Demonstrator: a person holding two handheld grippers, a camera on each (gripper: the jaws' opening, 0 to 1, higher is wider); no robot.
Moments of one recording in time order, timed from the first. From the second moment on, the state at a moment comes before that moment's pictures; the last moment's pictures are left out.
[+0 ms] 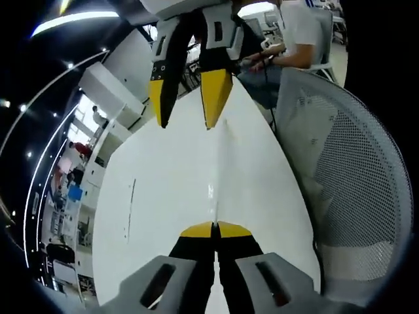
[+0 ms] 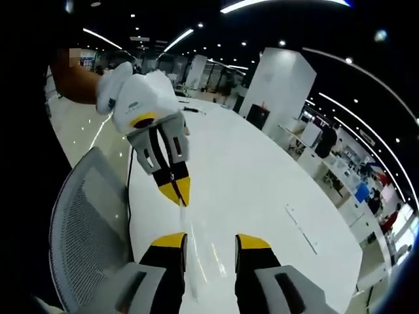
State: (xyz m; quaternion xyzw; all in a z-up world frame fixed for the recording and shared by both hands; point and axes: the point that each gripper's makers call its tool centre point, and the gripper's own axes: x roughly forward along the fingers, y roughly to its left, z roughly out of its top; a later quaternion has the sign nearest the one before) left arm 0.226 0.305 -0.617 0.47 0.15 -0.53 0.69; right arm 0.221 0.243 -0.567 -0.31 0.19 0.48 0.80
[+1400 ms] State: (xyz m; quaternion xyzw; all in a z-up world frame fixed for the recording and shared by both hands) left arm 0.223 0.293 -0.610 0.46 0.13 -0.54 0.69; right arm 0.212 0.247 -0.619 -0.30 0.25 0.51 0.76
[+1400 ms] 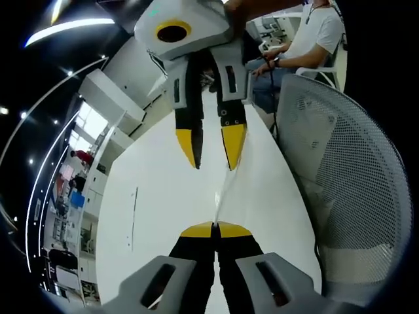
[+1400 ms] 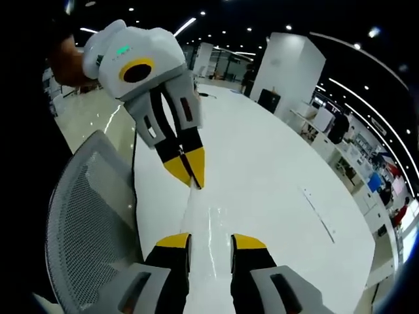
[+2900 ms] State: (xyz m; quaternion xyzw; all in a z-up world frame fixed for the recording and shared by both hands) left arm 0.189 0.254 -0.601 0.47 0.08 -0.59 0.66; right arm 0.210 0.262 -0.621 -0.25 0.31 0.51 0.77
